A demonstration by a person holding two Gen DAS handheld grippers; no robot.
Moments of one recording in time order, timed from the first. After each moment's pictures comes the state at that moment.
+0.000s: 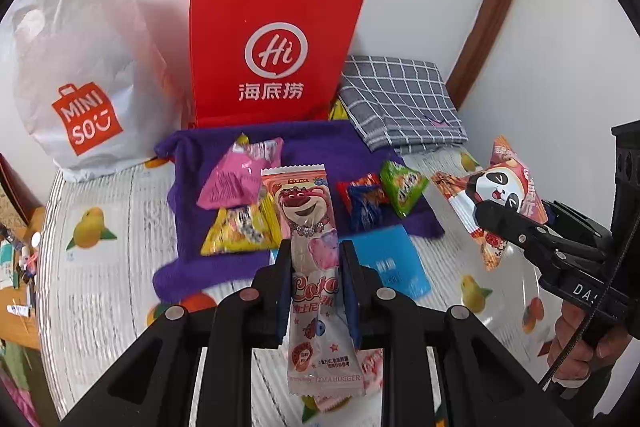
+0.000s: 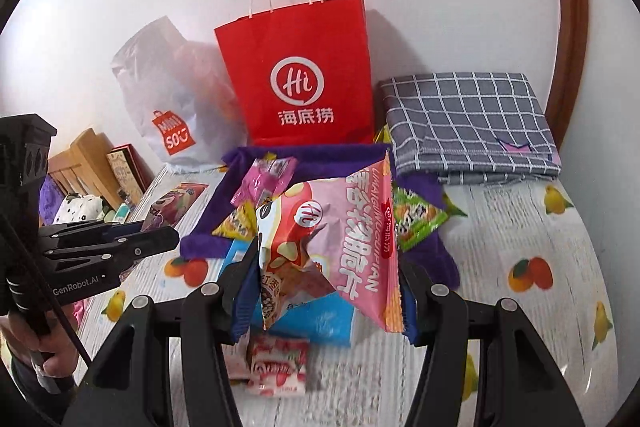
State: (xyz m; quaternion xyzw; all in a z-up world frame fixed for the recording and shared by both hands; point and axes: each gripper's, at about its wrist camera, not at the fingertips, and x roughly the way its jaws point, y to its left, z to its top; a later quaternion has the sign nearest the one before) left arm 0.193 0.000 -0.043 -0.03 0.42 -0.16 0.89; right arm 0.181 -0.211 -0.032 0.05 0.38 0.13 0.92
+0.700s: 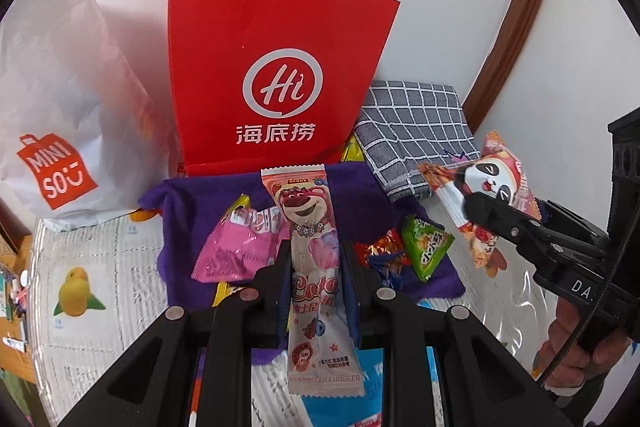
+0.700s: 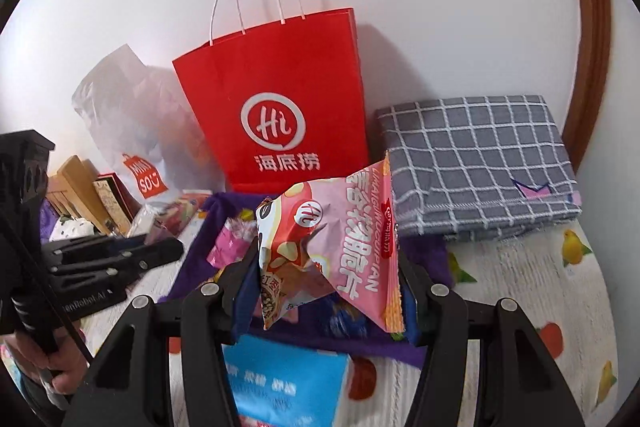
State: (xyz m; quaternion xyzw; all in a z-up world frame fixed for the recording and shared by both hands) left arm 0.280 -0.008 -0.043 -0.04 0.41 -0.16 0.89; right arm 0.276 -0.208 -0.034 0.06 0.36 0.13 0.92
